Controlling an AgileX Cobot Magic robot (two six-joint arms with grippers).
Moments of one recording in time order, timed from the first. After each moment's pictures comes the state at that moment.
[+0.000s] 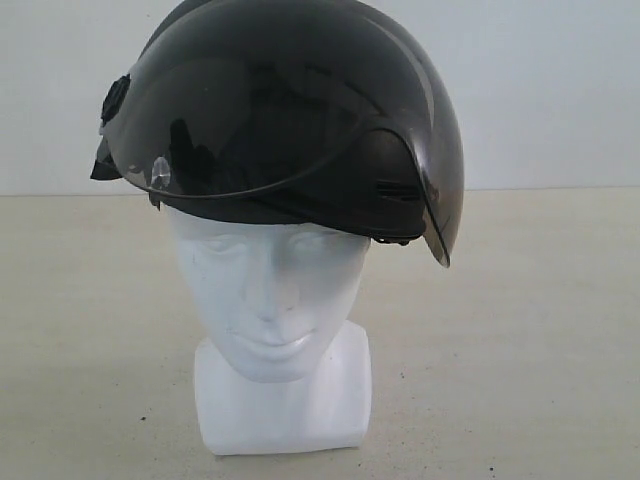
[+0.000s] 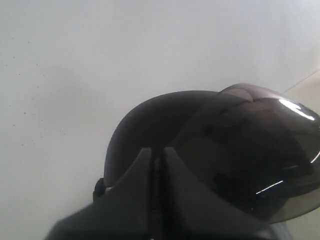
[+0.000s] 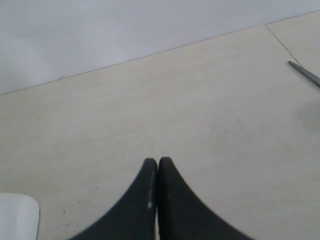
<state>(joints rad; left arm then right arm) -0.18 0.67 -0.70 1.74 -0.50 -1.57 0.00 0.60 -0.84 -0.06 0.83 0.30</state>
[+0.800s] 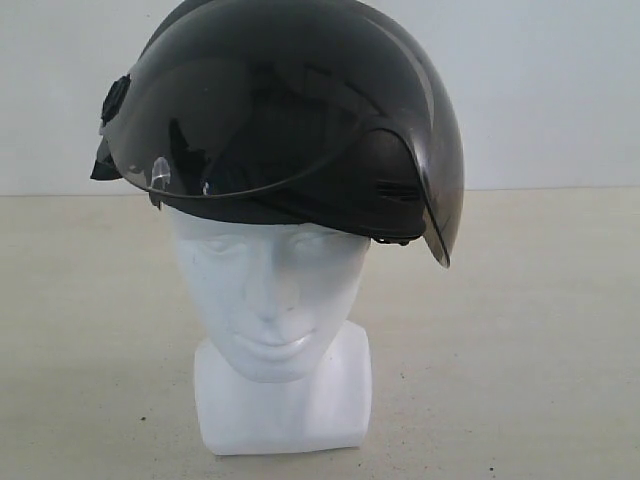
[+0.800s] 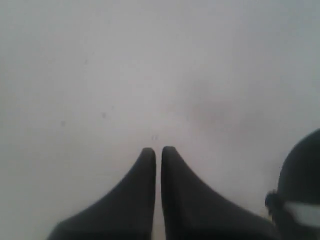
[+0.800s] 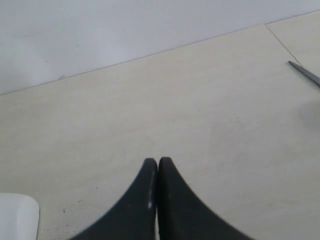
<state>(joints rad) -0.18 0.62 -0.71 0.43 0.00 -0.22 0.00 0.60 -0.84 -0.06 0.83 0.30</state>
